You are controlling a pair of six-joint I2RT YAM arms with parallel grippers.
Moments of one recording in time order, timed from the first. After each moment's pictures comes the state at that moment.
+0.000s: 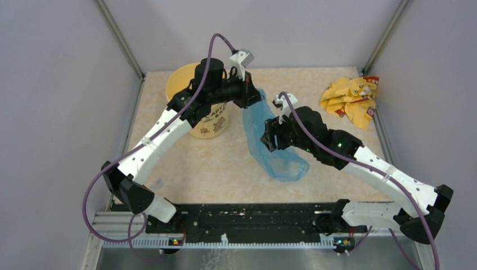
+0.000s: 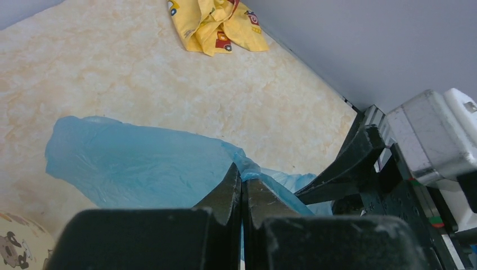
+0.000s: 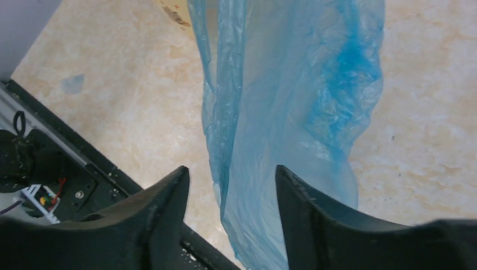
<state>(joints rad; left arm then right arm) -0.65 1.50 1.65 -0.44 0.42 -0.26 0.92 1.10 1.19 -0.60 0.13 0.30</state>
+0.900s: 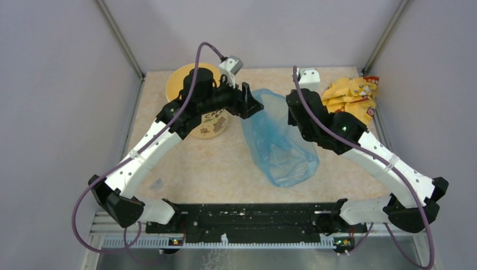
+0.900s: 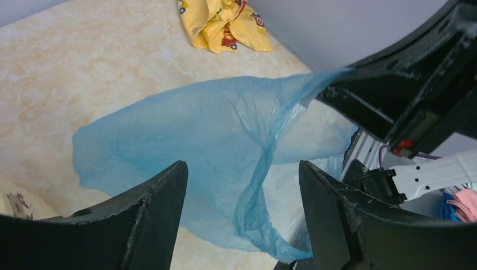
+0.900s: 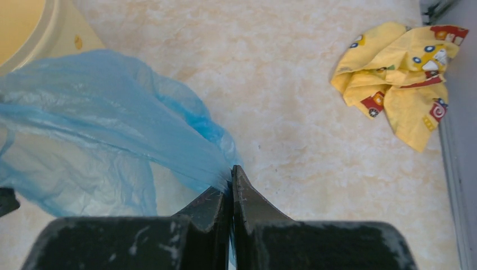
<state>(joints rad) -0.65 1.38 1.52 -0.40 0.37 -0.28 0.92 1.23 1.51 -0.86 0.74 0.39</state>
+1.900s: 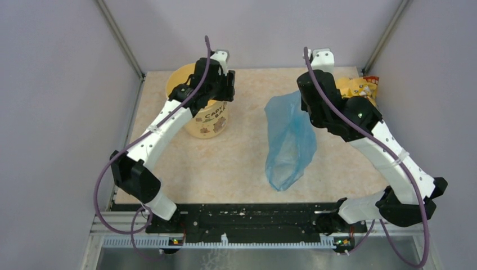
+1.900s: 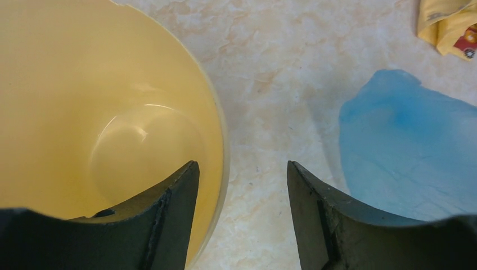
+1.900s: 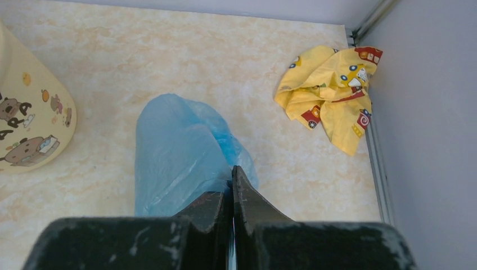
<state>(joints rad) -0.50 1.56 1.62 -0.57 -0.10 -0.20 0.84 1.33 1.81 -1.04 0.84 0.30</state>
